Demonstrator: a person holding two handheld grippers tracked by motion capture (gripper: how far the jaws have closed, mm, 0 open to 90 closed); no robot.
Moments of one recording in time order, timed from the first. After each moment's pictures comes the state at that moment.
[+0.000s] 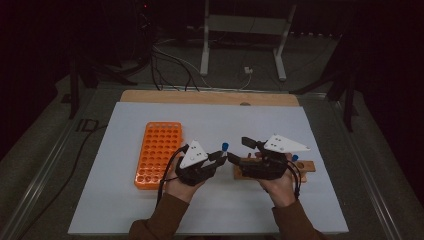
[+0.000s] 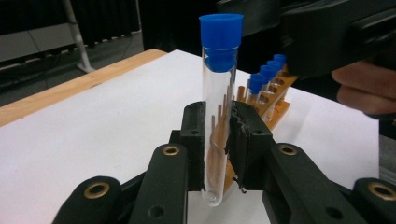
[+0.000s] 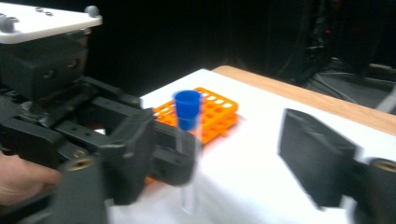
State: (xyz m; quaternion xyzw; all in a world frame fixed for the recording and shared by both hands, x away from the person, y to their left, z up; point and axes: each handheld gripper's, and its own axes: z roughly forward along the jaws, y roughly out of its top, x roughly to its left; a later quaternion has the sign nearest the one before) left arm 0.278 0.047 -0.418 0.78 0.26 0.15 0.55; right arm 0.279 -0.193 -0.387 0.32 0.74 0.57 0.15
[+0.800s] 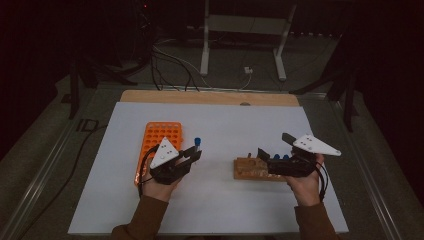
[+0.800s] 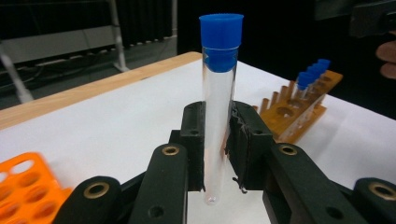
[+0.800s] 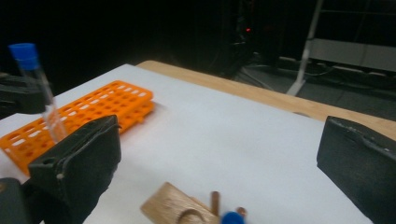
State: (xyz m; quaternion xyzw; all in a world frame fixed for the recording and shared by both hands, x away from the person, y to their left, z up) left arm 0.276 0.110 -0.422 0.75 0.32 0.19 0.55; right arm 0.280 -0.258 -0.391 0.40 0.71 0.52 0.25
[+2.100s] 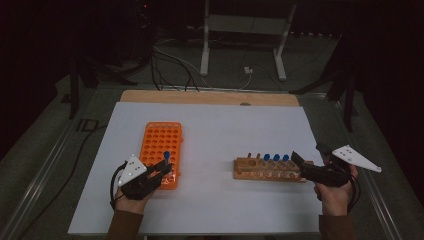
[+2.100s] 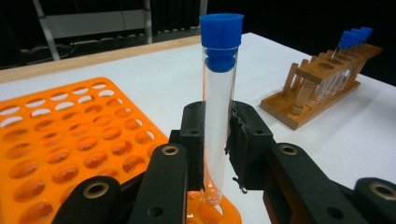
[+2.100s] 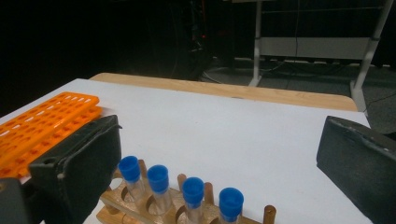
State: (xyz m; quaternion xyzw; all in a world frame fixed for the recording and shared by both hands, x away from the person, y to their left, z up) left arm 0.248 0.174 -0.462 0.74 0.37 0.20 0.53; right arm 0.259 -0.335 -0.406 0.47 0.65 0.52 0.28
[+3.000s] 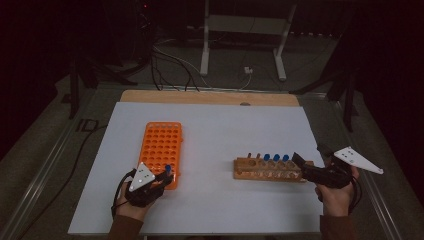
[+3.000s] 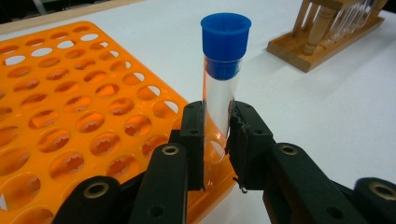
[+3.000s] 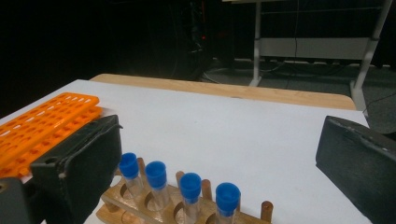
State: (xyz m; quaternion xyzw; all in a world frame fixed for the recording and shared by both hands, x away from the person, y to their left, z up) left arm 0.244 0.168 -0.487 0.79 0.37 0.19 0.45; right arm 0.256 -0.338 -0.408 0.47 0.65 0.52 0.28
